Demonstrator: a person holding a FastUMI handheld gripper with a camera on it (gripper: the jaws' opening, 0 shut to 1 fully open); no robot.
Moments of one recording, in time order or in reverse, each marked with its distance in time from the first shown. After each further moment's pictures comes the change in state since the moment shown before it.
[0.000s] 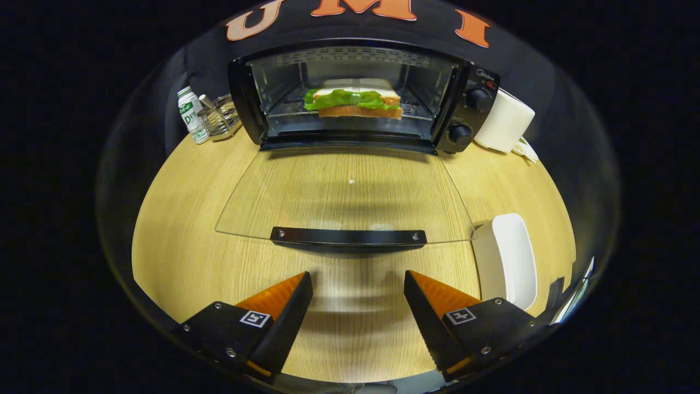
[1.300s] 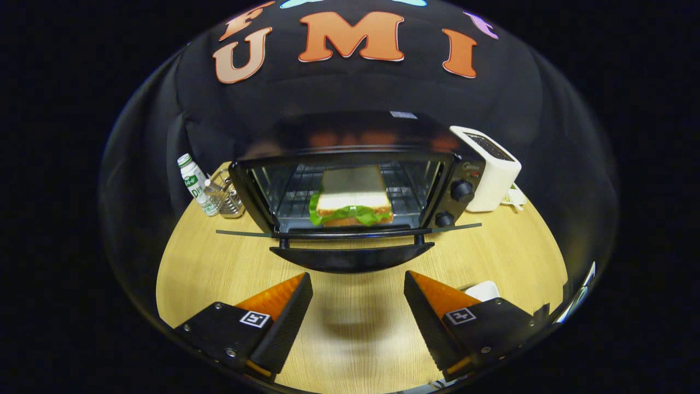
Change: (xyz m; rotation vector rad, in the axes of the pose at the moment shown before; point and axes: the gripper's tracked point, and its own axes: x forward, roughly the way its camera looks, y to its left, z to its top) arm -0.055 -0.003 0.139 0.058 -0.280 0.004
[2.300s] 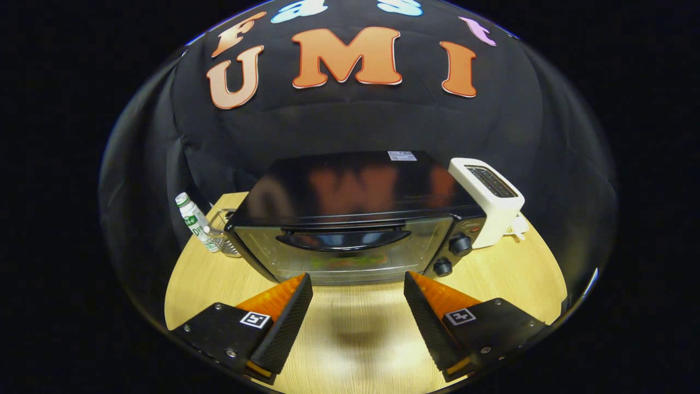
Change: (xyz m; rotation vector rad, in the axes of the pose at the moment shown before) arm -0.019 -0.026 0.069 0.051 -0.094 0.037
